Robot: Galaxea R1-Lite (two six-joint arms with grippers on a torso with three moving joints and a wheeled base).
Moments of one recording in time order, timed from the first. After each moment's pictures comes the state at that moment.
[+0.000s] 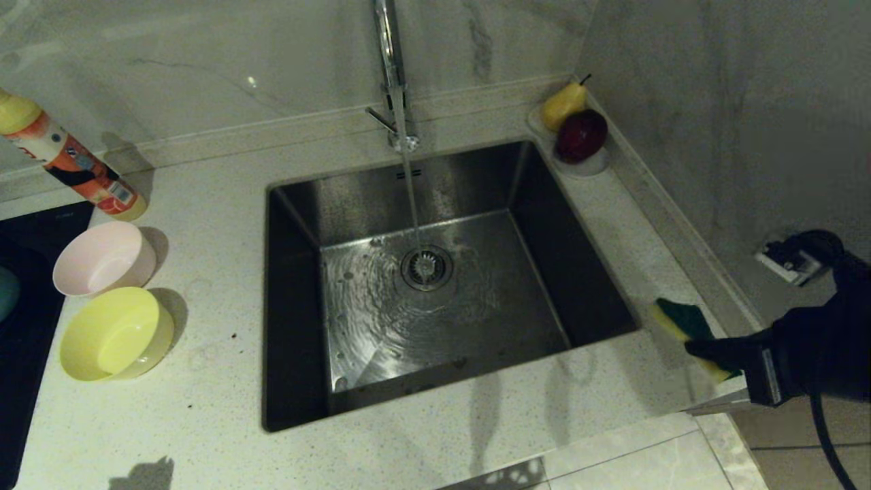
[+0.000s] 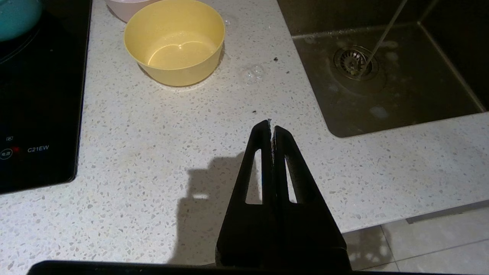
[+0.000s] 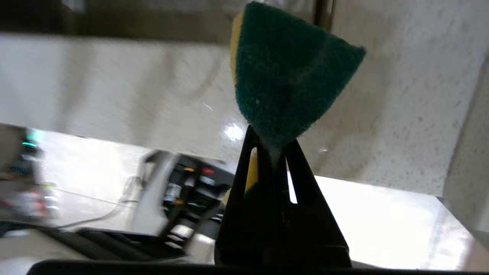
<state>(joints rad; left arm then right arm) -0.02 0.00 0.00 -0.12 0.02 -0.01 0.27 1.29 -0.82 0.10 0.12 0.03</state>
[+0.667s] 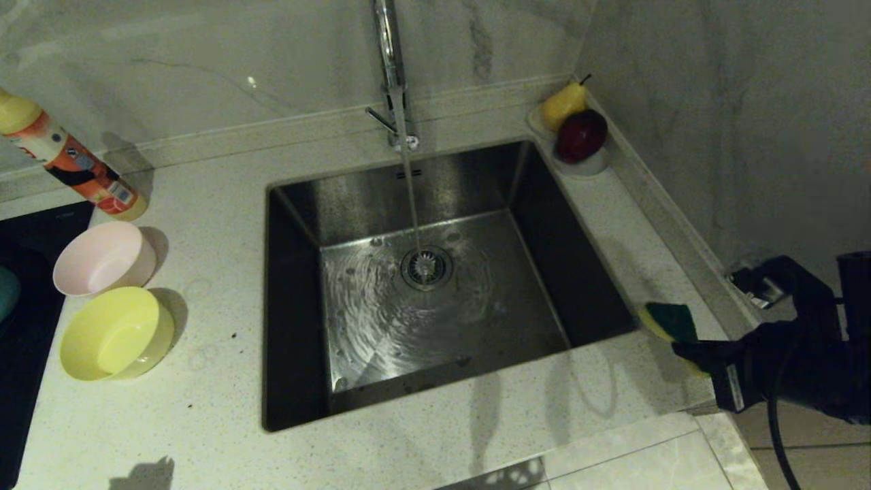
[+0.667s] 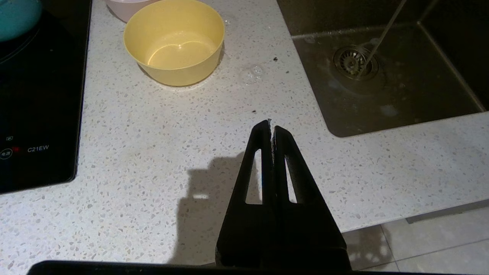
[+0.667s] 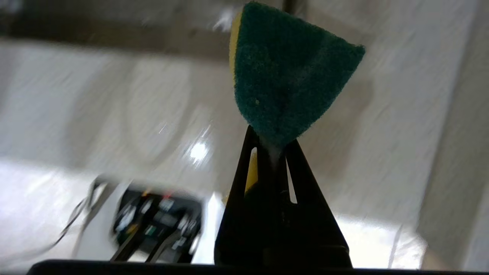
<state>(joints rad) -0.02 0.00 0.00 -0.12 0.02 -0.01 0.28 1.36 -0.66 -0.21 0.02 -0.07</state>
